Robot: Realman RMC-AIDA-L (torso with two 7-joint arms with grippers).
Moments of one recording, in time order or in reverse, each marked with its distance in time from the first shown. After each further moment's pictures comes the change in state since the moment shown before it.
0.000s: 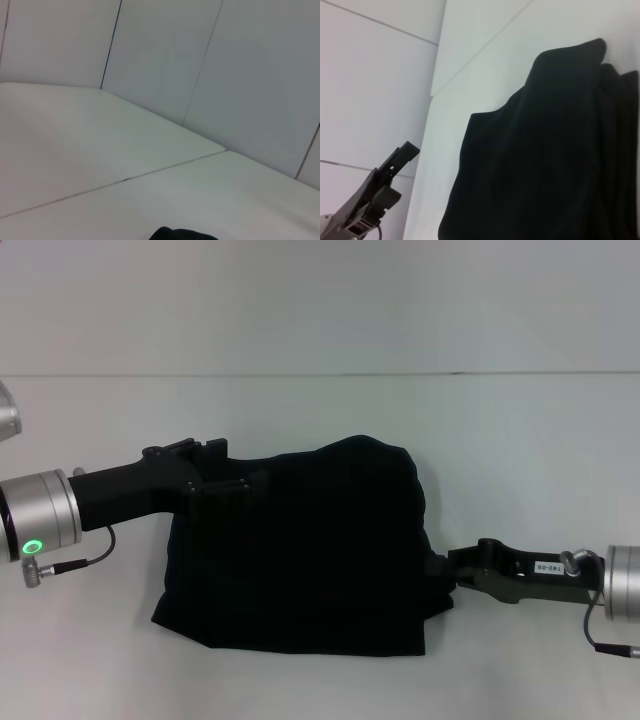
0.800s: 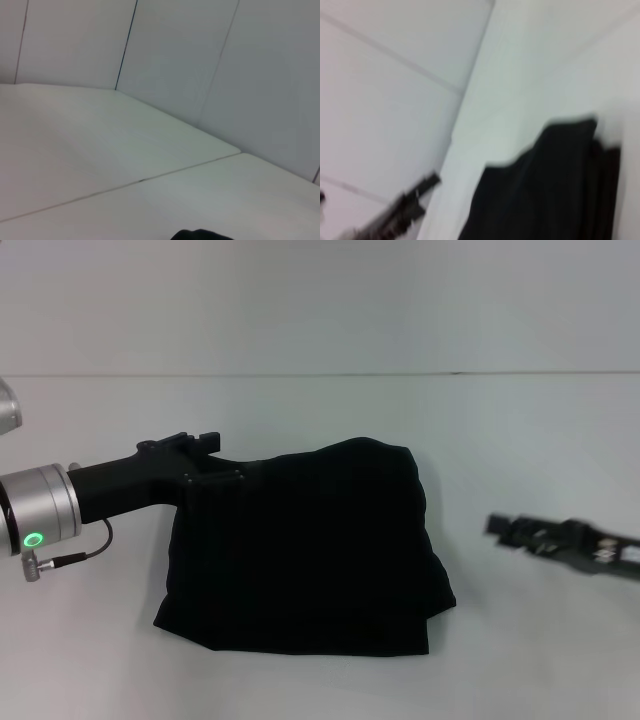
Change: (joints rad) left arm -0.005 -0.002 -0.005 0.000 -0.005 -0.040 -0.009; right arm -0.110 -0.022 0.161 -0.125 0.004 -0.151 -0.172
